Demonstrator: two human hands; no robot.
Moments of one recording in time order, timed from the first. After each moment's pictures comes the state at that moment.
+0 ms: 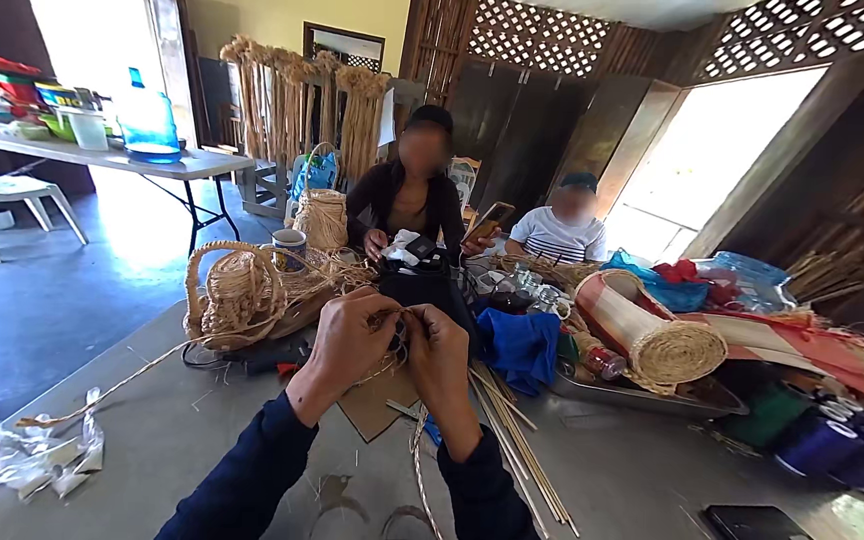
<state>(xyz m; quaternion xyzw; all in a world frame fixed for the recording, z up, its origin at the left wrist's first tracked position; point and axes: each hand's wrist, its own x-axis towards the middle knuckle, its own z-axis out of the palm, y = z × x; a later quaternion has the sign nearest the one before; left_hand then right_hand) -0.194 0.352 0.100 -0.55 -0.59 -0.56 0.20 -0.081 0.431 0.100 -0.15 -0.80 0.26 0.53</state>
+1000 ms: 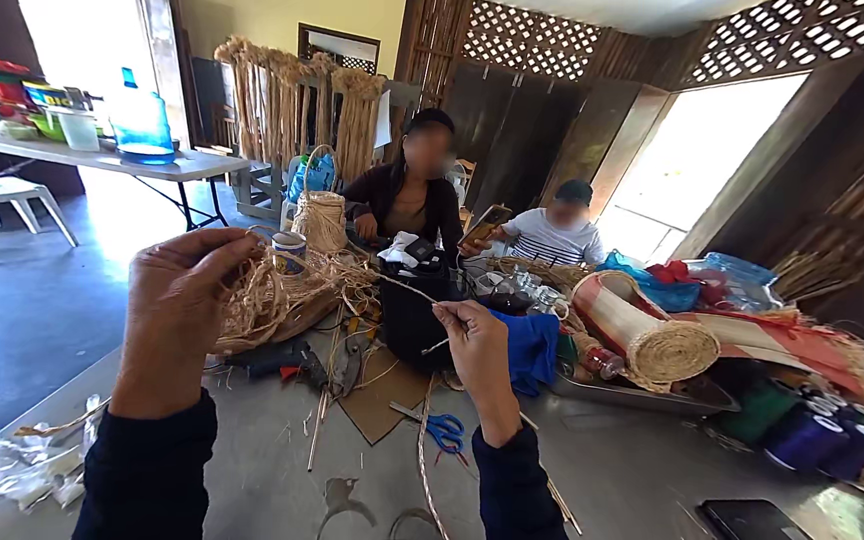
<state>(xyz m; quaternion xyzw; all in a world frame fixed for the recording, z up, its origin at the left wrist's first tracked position) -0.267 0.250 0.147 -0.40 -0.44 -0.80 0.06 -0.058 0.470 0.108 -0.19 -0.82 0.14 0.52</state>
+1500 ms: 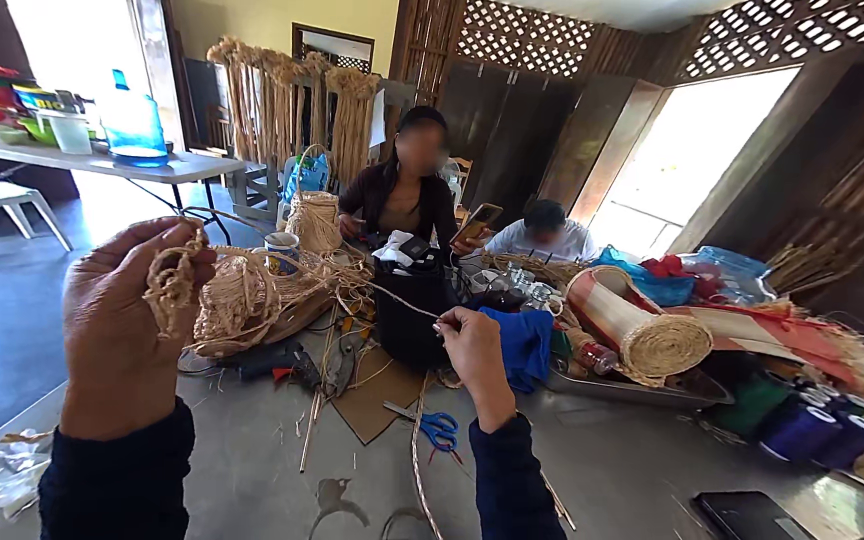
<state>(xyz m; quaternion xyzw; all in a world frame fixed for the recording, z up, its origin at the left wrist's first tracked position) -0.283 0.238 0.144 -0.42 -0.31 -0.86 0.00 -0.051 0.482 0.116 -0.35 -0.85 0.20 0.34</state>
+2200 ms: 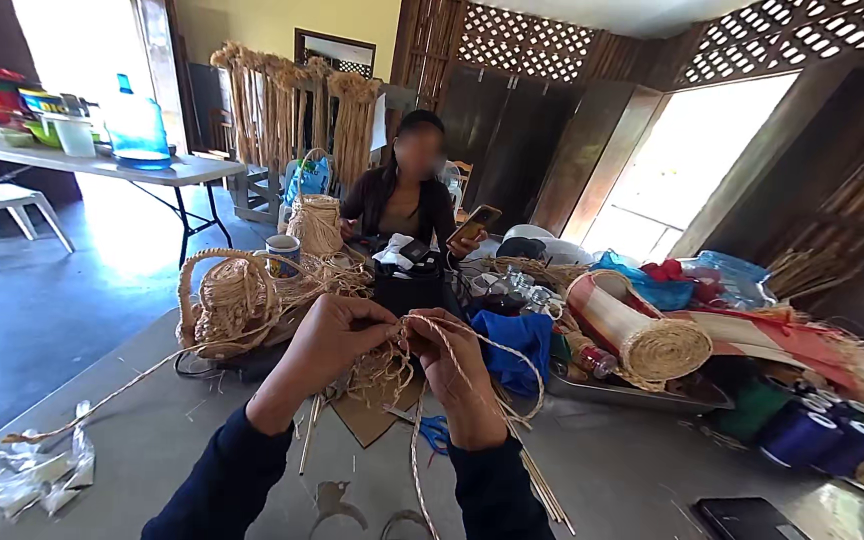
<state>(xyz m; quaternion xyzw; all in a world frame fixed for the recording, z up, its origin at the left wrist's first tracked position) -0.190 0.317 0.134 -0.54 -0.54 -0.63 -0.13 -0.065 0.429 0.124 -0.13 -0.50 0.73 0.43</state>
